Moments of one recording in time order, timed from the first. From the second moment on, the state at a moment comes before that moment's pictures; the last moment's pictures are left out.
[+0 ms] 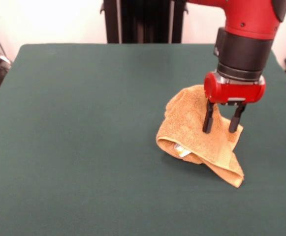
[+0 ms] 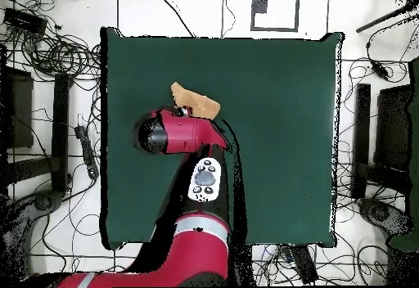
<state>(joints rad) 0.14 -0.37 -0.16 1.41 0.06 0.29 1.57</state>
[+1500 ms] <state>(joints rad) 0.13 -0.30 -0.16 1.36 0.06 0.29 1.57</state>
